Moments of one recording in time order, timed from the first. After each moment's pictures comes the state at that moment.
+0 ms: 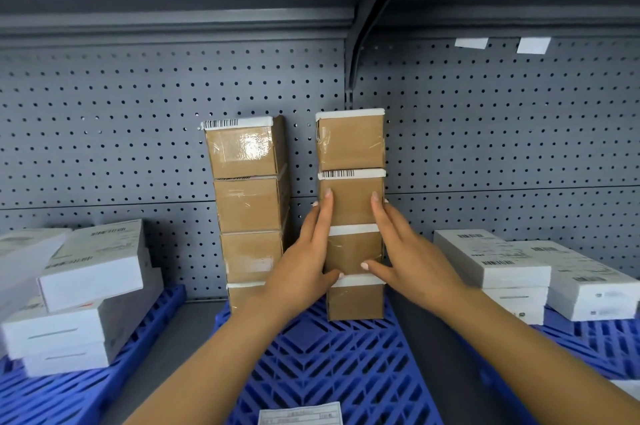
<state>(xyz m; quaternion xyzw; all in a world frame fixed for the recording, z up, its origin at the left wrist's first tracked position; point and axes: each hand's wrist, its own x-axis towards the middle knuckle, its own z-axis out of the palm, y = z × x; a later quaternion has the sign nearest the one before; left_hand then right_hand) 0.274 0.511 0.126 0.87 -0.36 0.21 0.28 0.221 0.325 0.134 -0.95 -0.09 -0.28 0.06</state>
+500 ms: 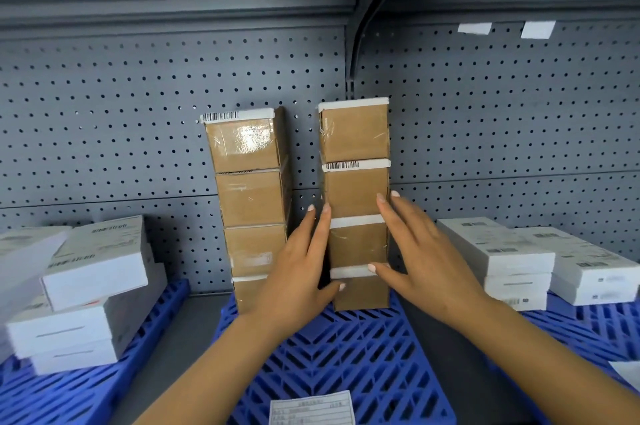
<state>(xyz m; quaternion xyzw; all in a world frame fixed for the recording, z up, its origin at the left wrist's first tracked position) 0.261 0.535 0.107 0.86 -0.39 0.26 0.21 0.197 0.329 0.124 -0.93 -0.11 -0.34 0.07</state>
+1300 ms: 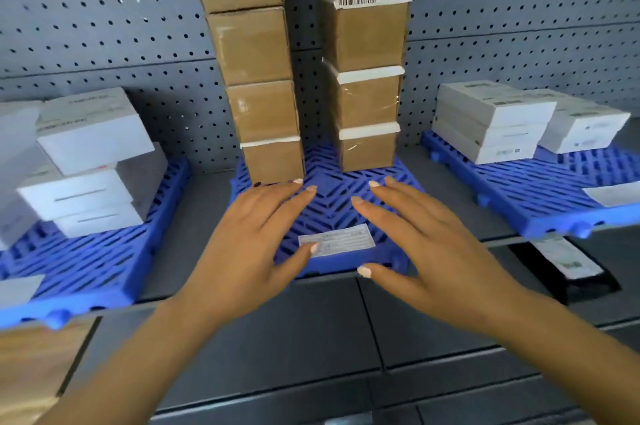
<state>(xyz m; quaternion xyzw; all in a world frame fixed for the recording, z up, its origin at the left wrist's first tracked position) 0.172 0.647 0.048 0.83 -0.46 0.28 0.14 0.069 0.417 0.048 -0.96 -0.14 -0.25 0.08</state>
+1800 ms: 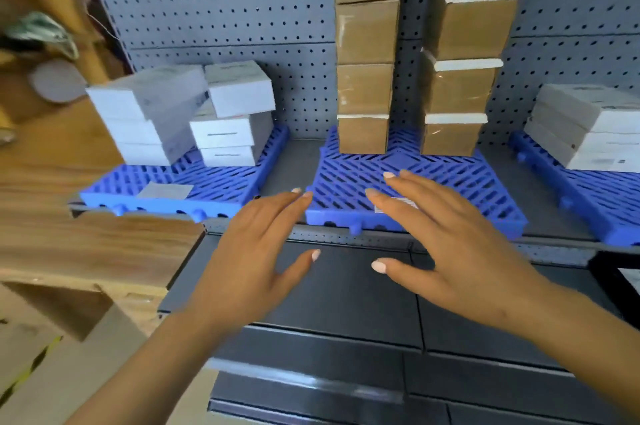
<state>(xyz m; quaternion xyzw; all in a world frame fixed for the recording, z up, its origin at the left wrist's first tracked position) 0.065 0.733 0.039 0.90 -0.30 0.28 0.17 0.035 0.474 0.068 -0.94 -0.26 -0.20 0.09</state>
